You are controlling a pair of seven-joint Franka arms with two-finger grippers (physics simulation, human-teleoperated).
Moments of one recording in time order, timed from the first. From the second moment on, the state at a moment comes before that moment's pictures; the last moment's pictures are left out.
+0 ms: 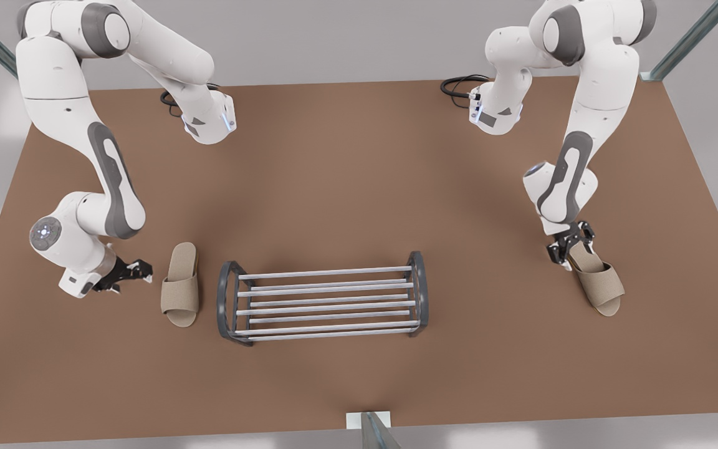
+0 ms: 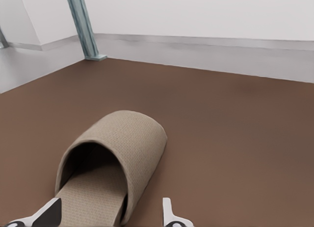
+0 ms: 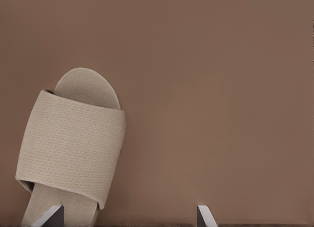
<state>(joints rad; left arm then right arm) -0.07 0.45 0.22 -2.29 2.47 2.52 -2.86 -0.43 0.40 0.25 -2.01 -0.05 2.45 -0.45</state>
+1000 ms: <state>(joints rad) -0.05 0.64 0.22 -2.03 2.70 2.49 -2.90 -0.48 0.49 0.25 -2.00 -0.11 2.43 -0.44</state>
